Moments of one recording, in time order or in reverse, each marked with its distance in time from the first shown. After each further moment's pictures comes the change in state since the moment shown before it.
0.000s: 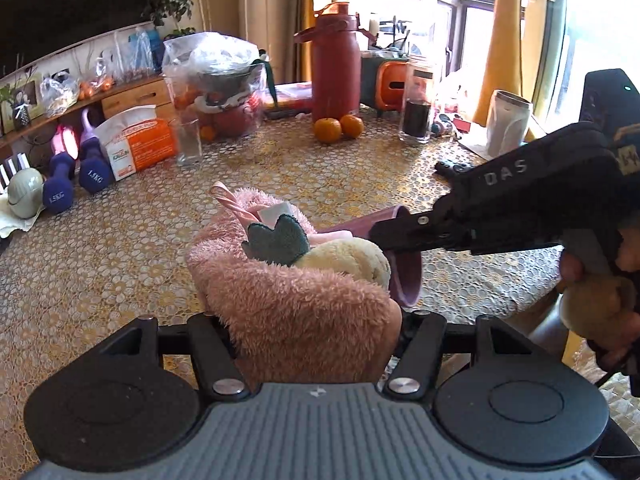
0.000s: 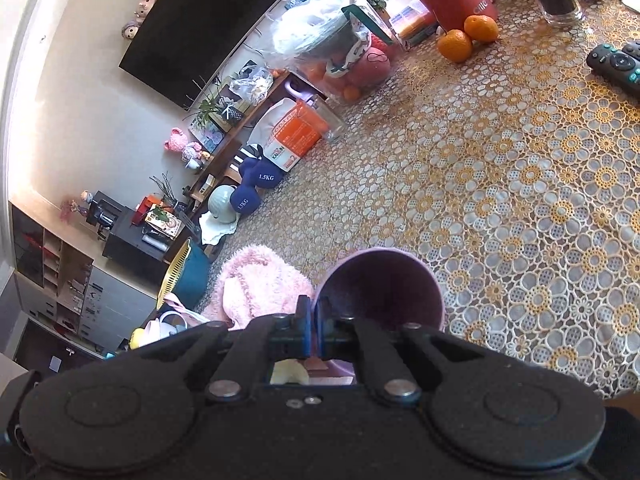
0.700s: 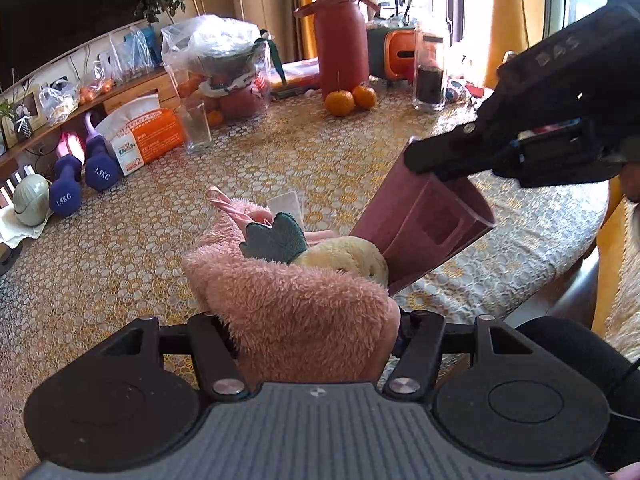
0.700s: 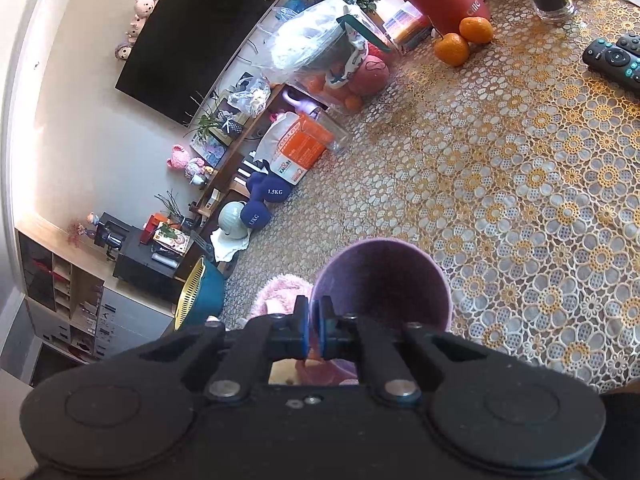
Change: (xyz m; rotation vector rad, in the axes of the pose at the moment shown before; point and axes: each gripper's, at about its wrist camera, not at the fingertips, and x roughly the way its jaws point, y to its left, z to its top) left arm 0.027 0.006 -0.009 0.094 0.070 0.047; right arm -0.007 0.008 0.010 0.077 -0.019 0.027
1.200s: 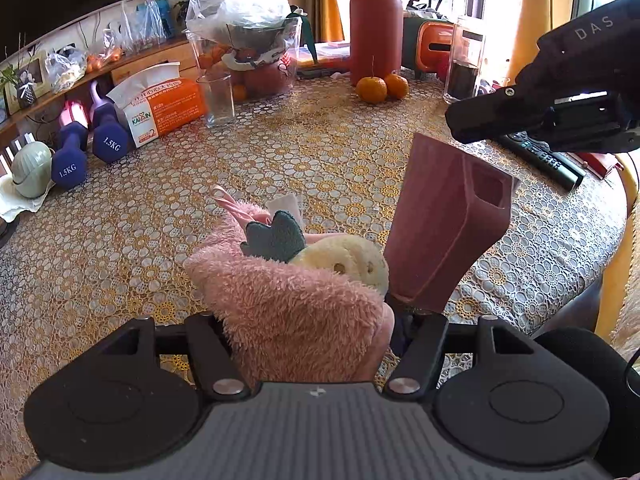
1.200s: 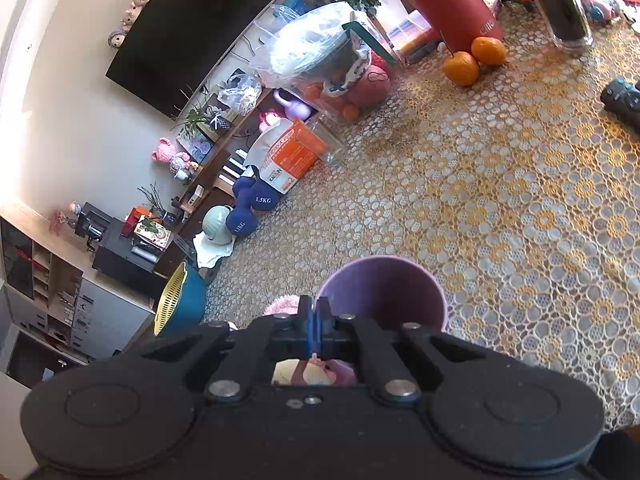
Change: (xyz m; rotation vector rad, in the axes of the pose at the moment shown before) left arm 0.016 0.045 0.008 -0.080 0.040 -0.033; right arm 0.020 0.020 0.025 -0.073 0.000 -0.073
